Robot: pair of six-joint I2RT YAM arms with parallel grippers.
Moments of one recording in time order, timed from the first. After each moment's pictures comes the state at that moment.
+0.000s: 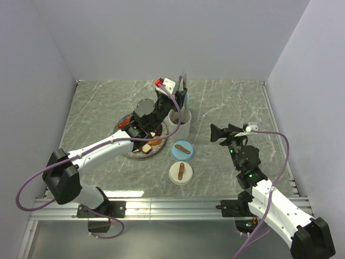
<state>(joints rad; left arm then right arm) -0.84 1.45 1.14 0.56 -0.24 0.06 0.43 0.67 0.22 0.56 0.24 0.33</state>
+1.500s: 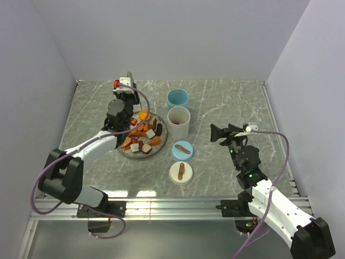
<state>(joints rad) -0.43 1.40 0.84 0.79 -0.38 0.05 0.43 0.67 0.22 0.56 0.24 0.33</state>
